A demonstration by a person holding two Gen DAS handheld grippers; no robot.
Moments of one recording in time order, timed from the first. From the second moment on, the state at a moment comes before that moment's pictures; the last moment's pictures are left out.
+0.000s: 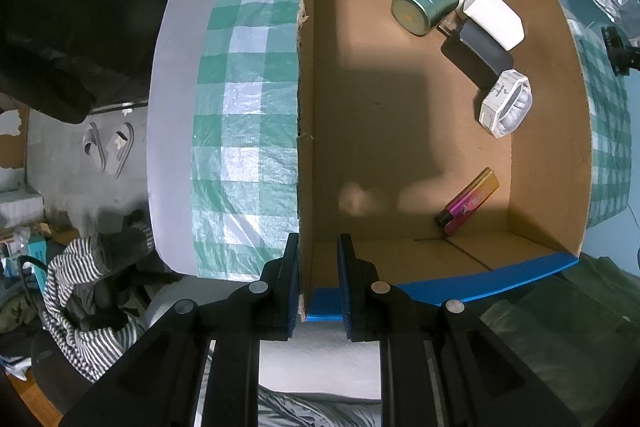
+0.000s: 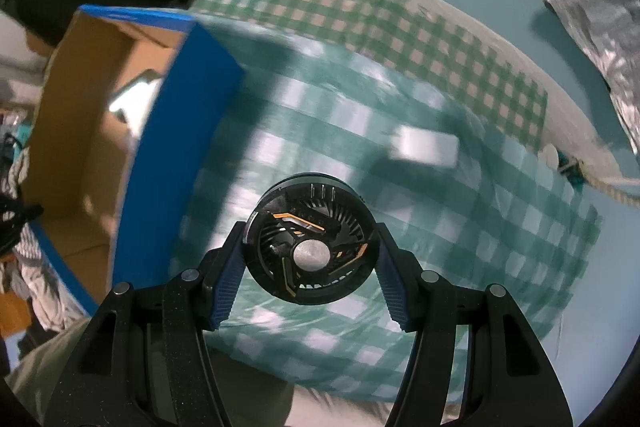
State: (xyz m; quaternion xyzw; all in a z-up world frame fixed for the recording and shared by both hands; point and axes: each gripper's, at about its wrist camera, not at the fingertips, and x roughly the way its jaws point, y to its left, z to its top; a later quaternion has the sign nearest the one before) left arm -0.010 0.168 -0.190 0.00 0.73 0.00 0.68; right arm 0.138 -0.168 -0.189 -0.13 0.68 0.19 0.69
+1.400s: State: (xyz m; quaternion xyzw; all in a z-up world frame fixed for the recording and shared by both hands) left arm -0.013 0.166 -0.189 0.00 0.73 -0.01 0.69; right arm 0.090 0.028 -0.209 -0.28 0.63 0.33 0.64
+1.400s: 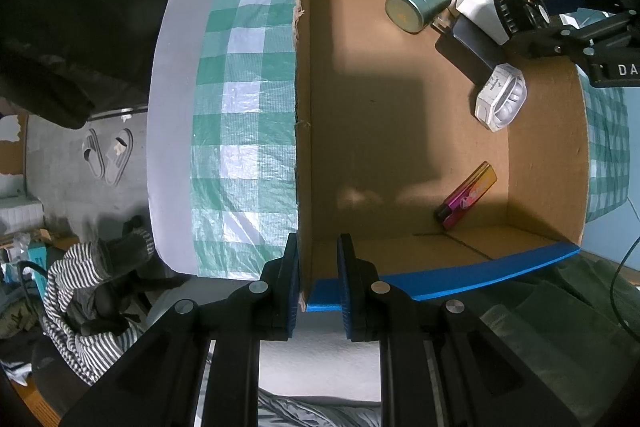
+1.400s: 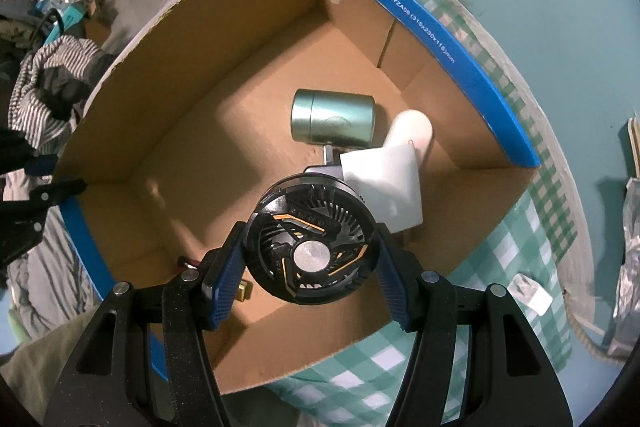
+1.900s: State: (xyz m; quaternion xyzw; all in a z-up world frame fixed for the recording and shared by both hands) left arm -0.014 0.166 -0.188 0.01 0.73 -0.01 0.69; right arm 0.098 0.018 -0.191 -0.25 0.62 0.33 0.66
